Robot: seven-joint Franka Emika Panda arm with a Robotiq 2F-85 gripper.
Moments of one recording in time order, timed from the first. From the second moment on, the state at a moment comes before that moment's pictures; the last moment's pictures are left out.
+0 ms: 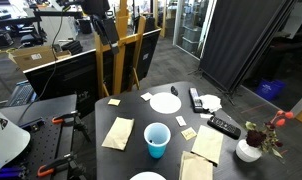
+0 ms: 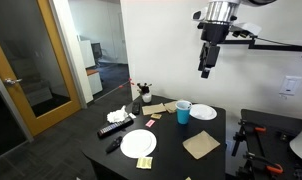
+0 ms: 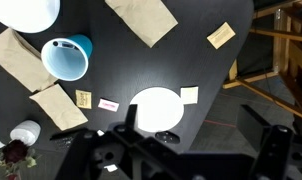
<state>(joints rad) 0.12 -0.54 -0.03 -2.63 0.05 2.28 -0.19</state>
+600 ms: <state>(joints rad) 0.07 -0.39 -0.12 -2.50 0.04 2.29 -0.32</state>
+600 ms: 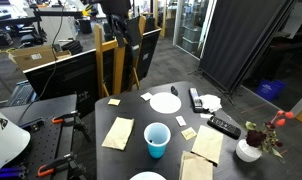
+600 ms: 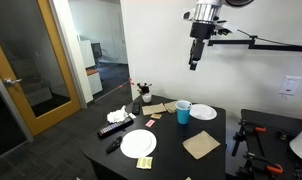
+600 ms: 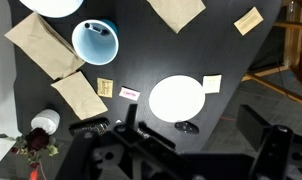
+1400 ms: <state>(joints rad) -0.06 -0.22 -0.14 -2.39 -0.17 2.28 -0.35</state>
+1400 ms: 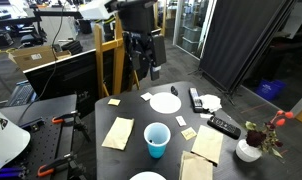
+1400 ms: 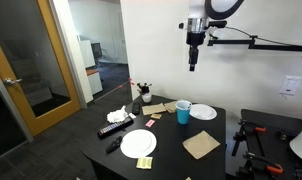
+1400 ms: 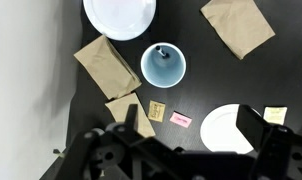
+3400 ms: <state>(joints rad) -0.12 0.07 -0.15 -2.37 -0.04 2.35 -0.72</state>
